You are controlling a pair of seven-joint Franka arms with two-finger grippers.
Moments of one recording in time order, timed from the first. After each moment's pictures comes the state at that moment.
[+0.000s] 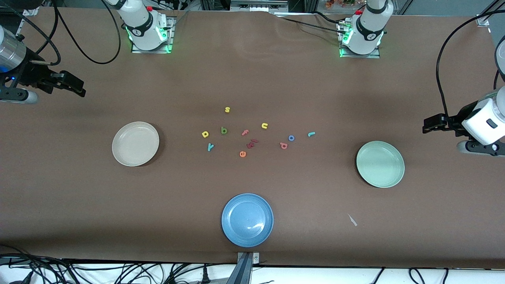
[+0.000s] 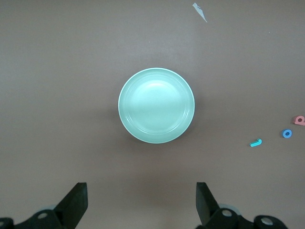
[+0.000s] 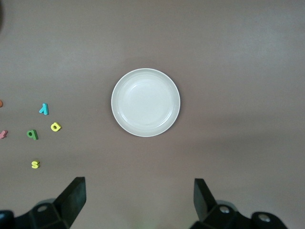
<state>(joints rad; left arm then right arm) -0.02 0.26 0.07 -1.45 -0.01 1.59 0.12 0.04 -0.05 0.00 -1.71 0.00 1.62 0.13</state>
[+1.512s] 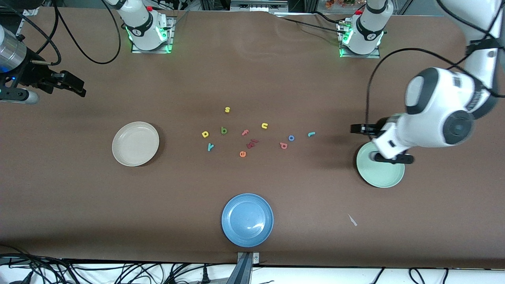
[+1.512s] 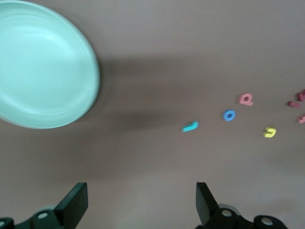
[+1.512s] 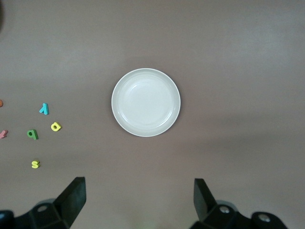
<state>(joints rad) -0.04 0.36 -0.19 -1.67 -0.14 1.75 -0.15 0.04 -0.05 0.00 -1.71 0.00 1.62 0.13</state>
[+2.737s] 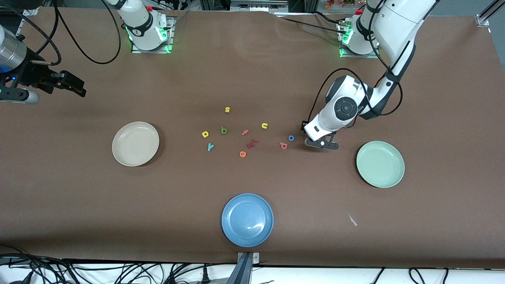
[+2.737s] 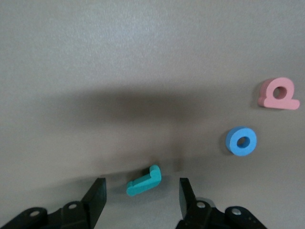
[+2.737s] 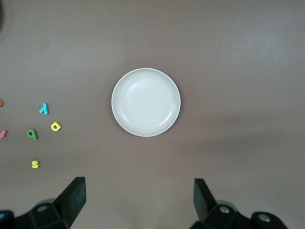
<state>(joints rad) -0.14 0.51 -0.31 -2.10 0.02 2.49 -0.29 0.04 -0.05 0.00 -1.71 0.00 1.62 0.13</state>
